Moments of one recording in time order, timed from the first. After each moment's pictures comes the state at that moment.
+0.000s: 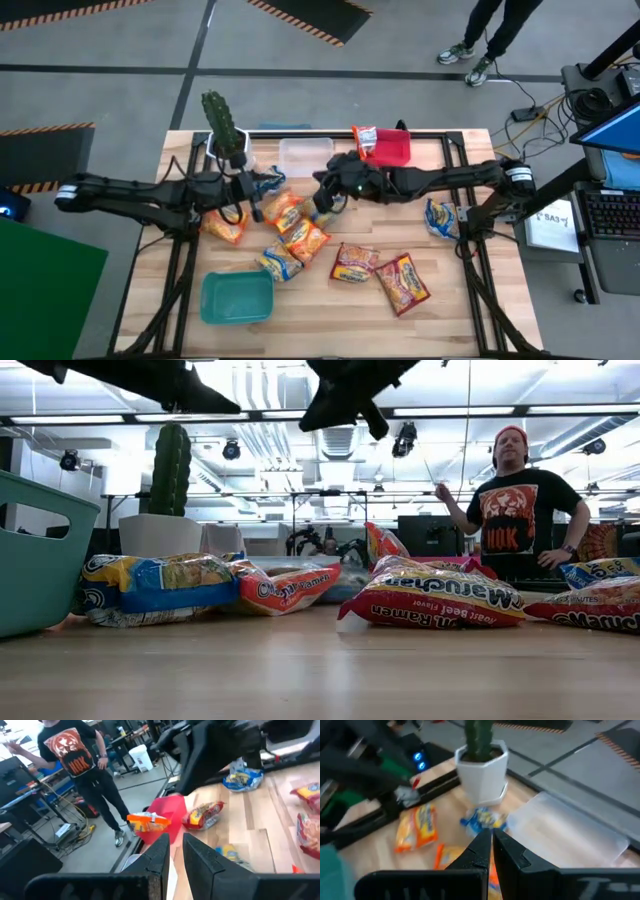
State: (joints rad) left arm -0.01 0.85 0.60 0.08 -0.44 0.33; right arm -0.04 1.65 1.34 -0.12 0.40 0.39
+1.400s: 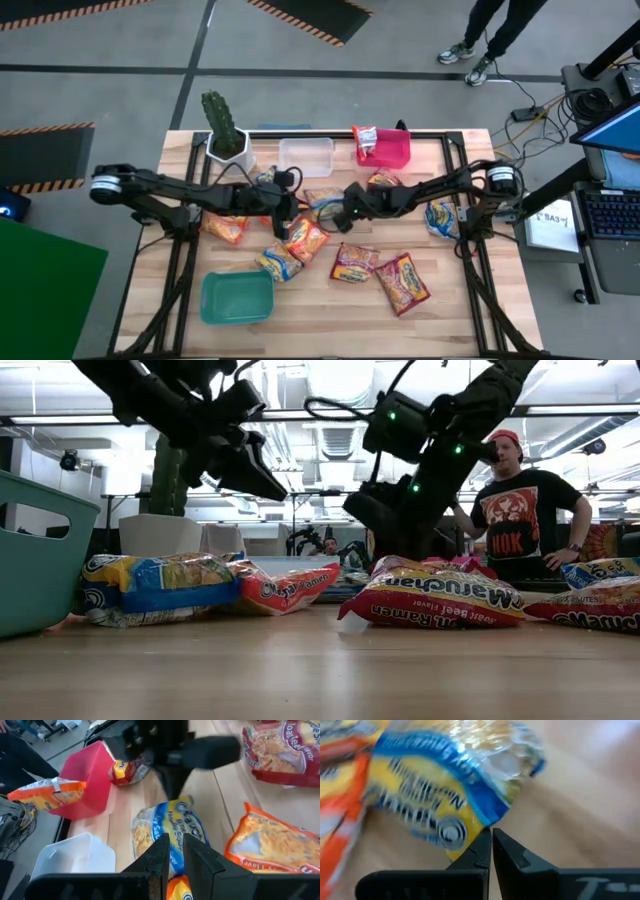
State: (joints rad) left arm 0.03 1.37 0.72 0.07 -0.20 0.41; right arm -0.06 1.77 0.93 -0.12 0.26 0.70
